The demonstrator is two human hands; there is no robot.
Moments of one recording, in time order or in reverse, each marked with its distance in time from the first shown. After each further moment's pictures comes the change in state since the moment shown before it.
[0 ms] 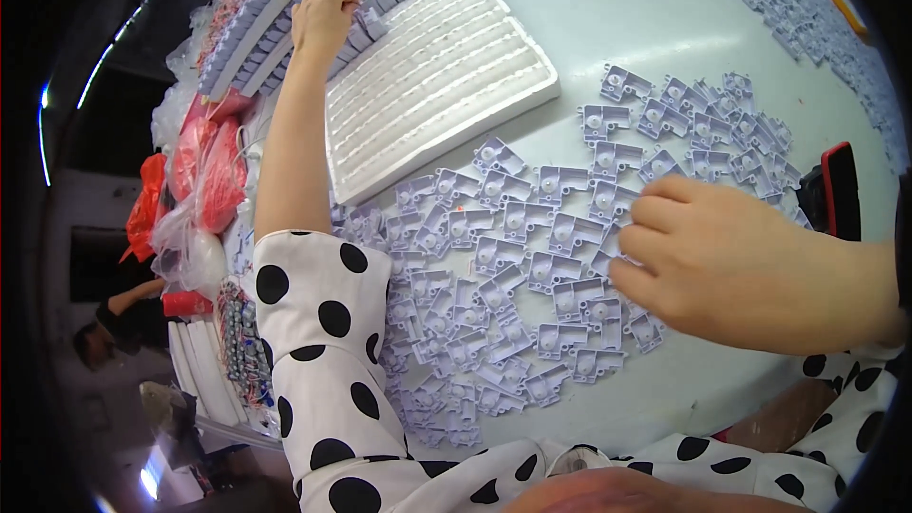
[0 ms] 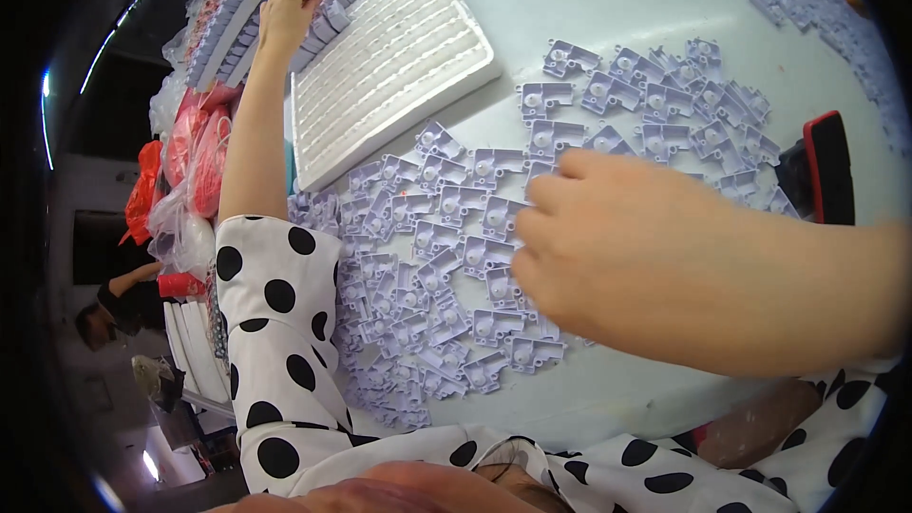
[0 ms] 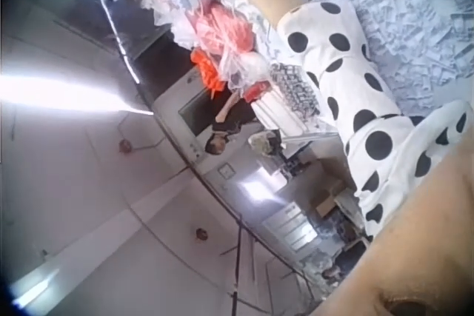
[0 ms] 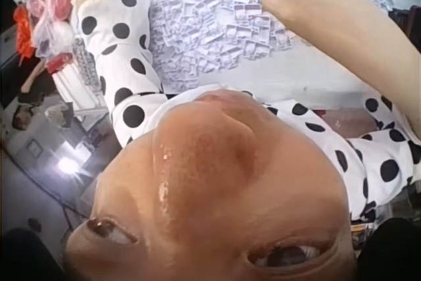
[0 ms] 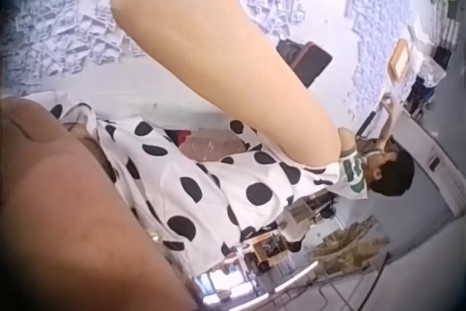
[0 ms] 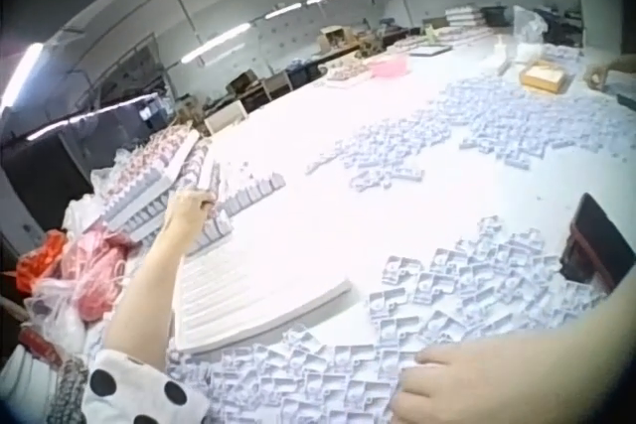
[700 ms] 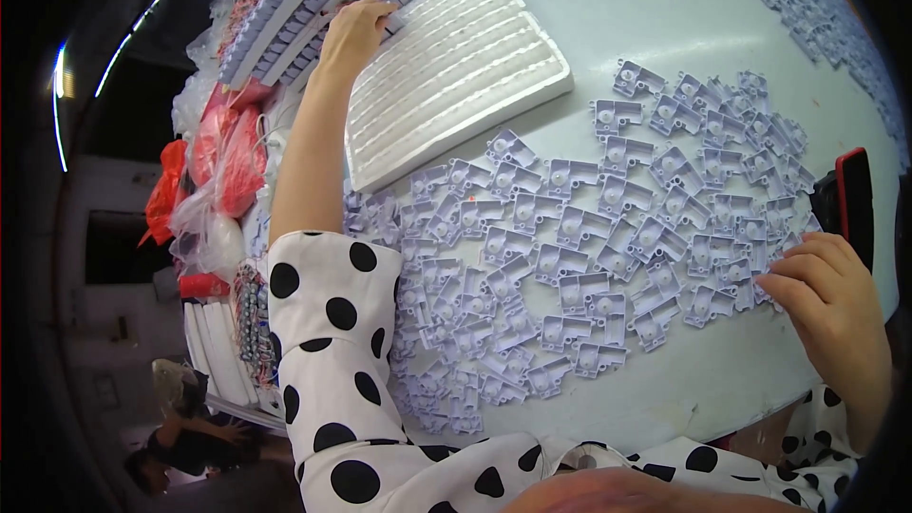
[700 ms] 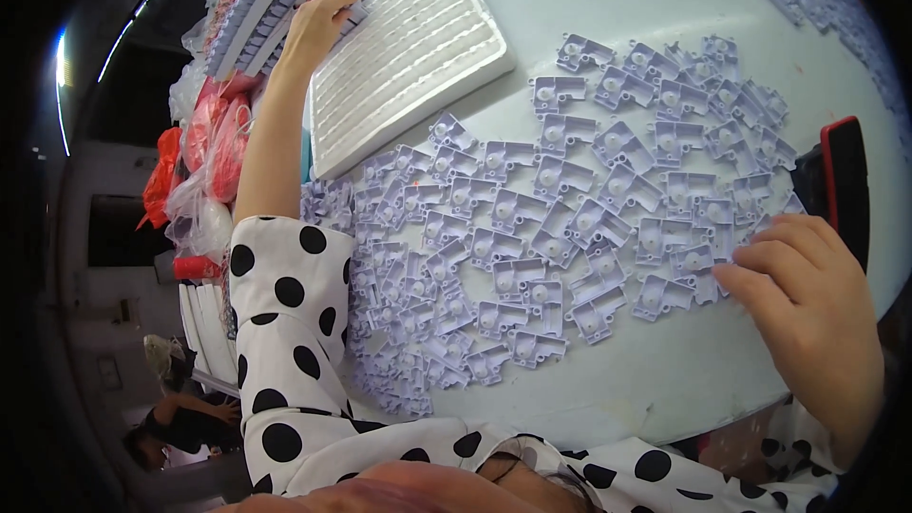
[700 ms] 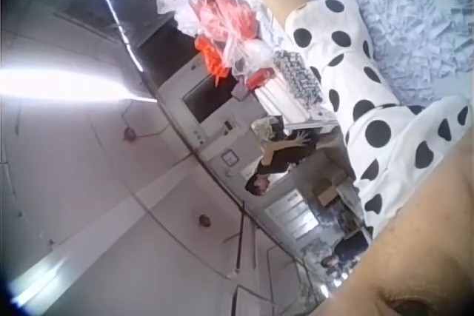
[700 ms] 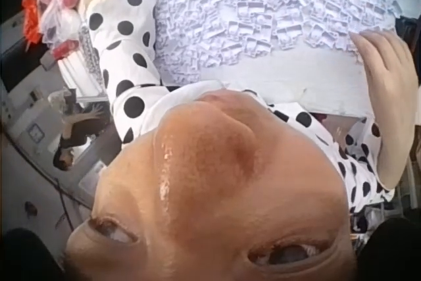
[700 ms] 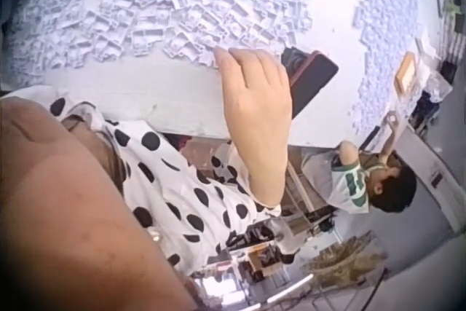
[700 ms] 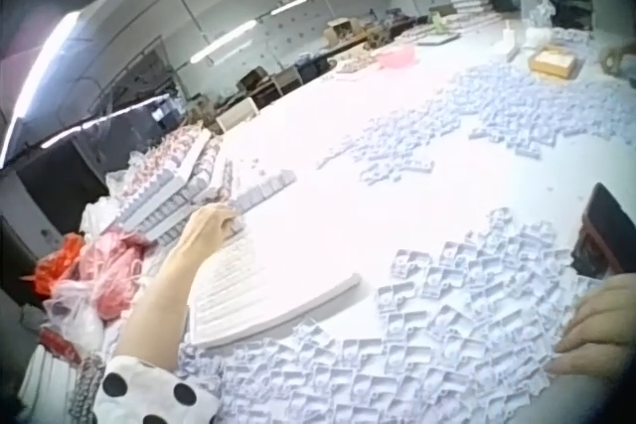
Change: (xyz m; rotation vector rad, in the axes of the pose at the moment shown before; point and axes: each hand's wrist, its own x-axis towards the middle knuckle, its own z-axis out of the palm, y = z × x) left_hand -0.024 0.036 -0.009 -0.265 -0.161 0.142; right_hand -0.101 -0.040 0.058 0.032 0.419 0.598
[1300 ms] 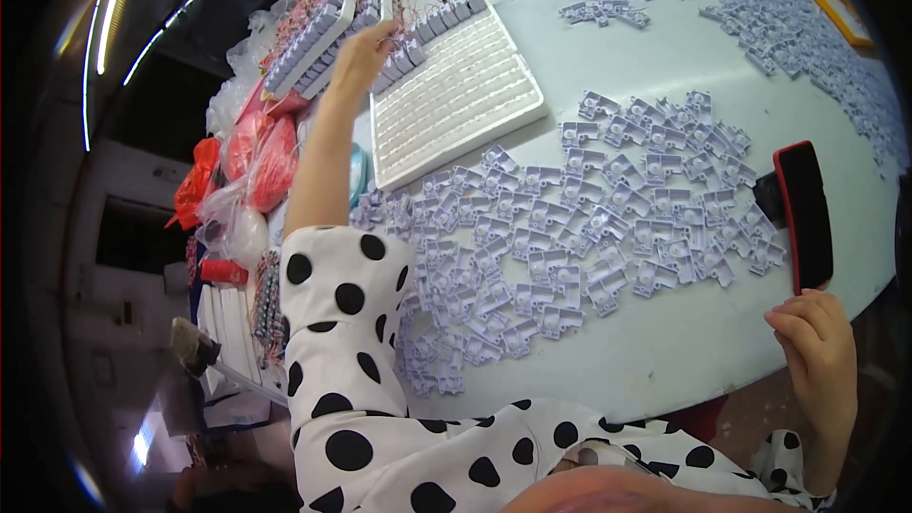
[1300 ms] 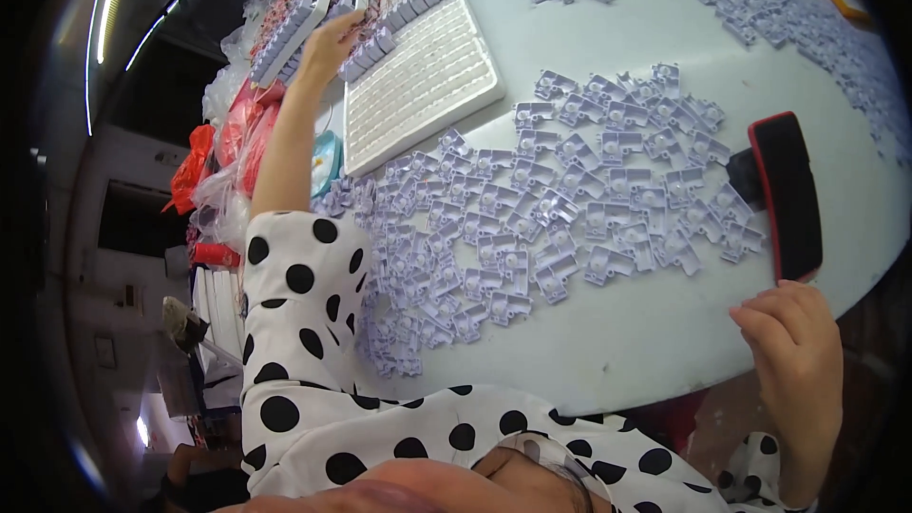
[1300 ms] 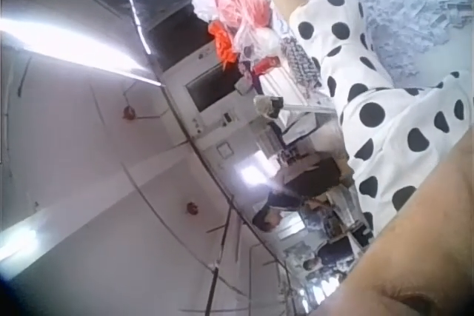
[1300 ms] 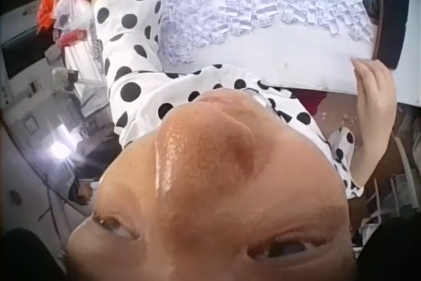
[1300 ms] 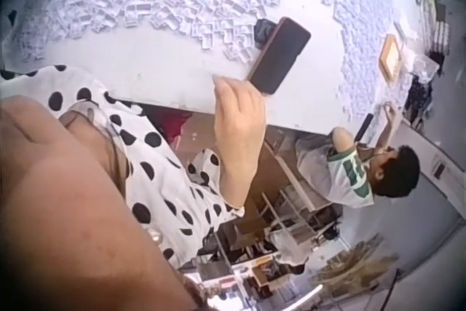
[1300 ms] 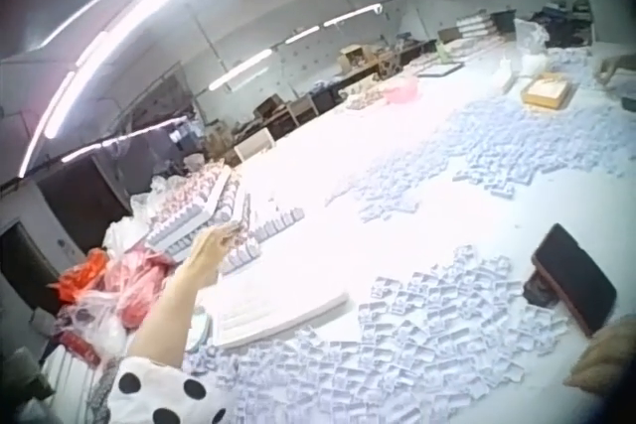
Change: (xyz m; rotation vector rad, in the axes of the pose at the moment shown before) left_hand -0.015 0.019 -0.064 -0.198 0.112 -0.187; right_hand -0.101 -0.019 -0.031 0.109 0.176 0.246
